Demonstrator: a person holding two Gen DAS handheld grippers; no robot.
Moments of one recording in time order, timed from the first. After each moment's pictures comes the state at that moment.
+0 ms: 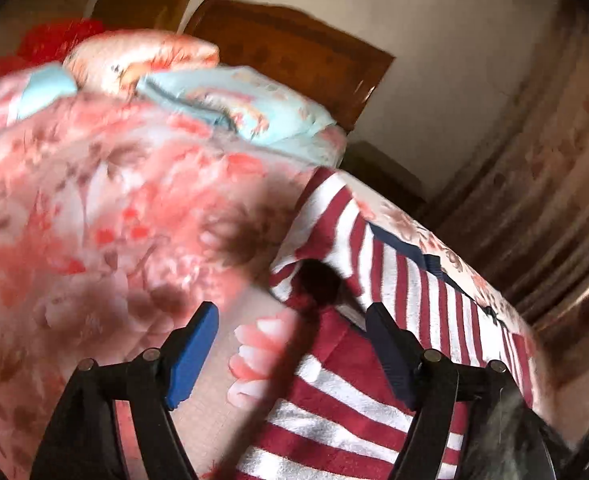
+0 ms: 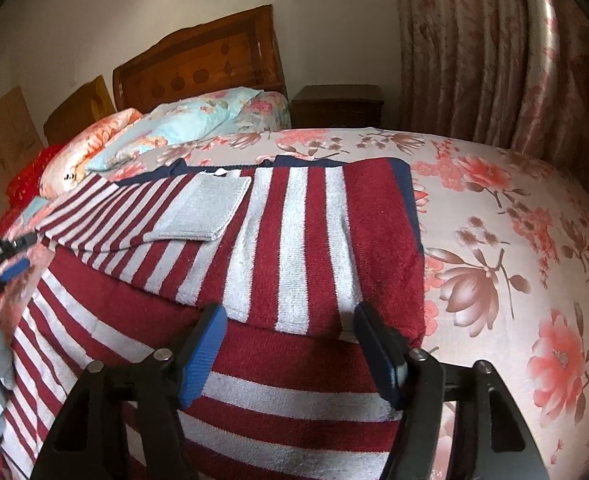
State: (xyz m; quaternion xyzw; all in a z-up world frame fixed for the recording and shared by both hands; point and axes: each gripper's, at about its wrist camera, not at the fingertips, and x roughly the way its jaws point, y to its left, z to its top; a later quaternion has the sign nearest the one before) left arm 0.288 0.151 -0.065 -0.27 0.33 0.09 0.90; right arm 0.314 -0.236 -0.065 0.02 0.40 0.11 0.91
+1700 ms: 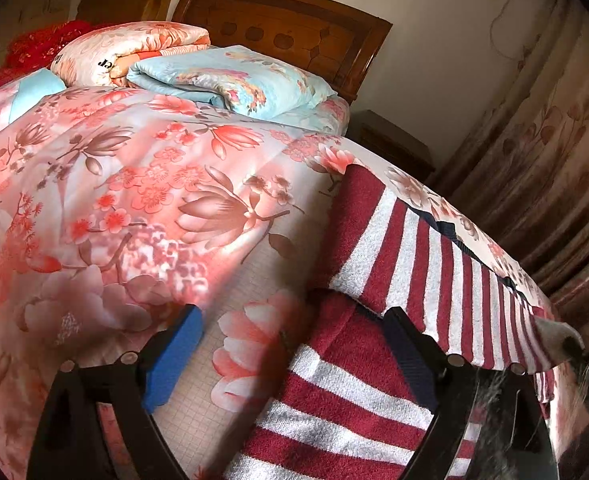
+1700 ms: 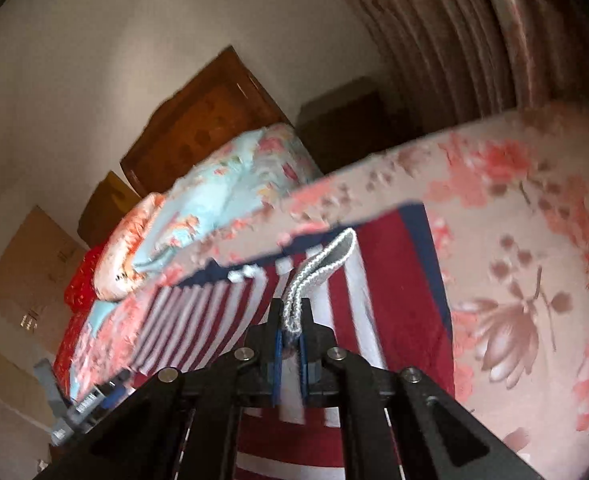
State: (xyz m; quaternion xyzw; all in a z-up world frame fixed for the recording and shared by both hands) left arm 0.306 0.139 -0.074 -0.23 0.38 0.08 0.89; right arm 0.371 -0.271 -0.040 0.23 0.38 0.14 0.88
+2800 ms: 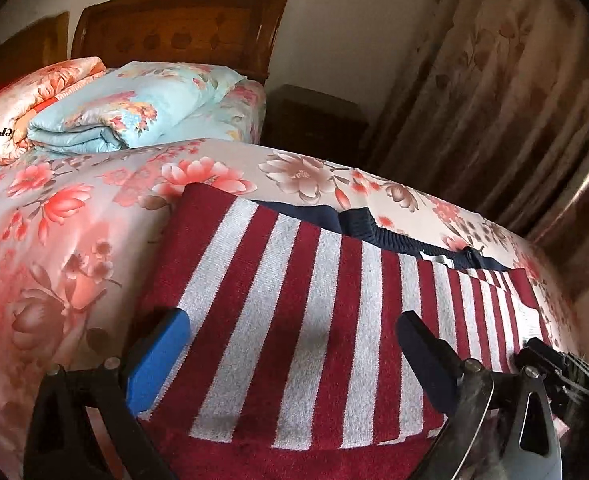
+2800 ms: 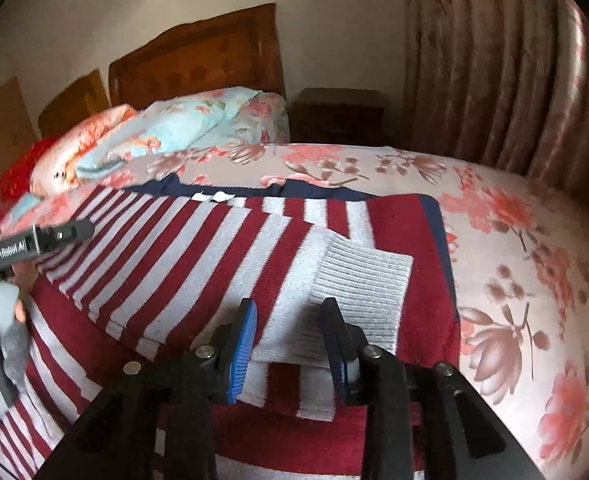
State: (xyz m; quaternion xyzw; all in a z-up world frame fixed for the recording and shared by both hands) left arm 0.389 0.065 -0.063 -0.12 0.40 -0.04 0.91; right arm 0.354 -0.213 -0.067 0.01 0.40 0.10 0.91
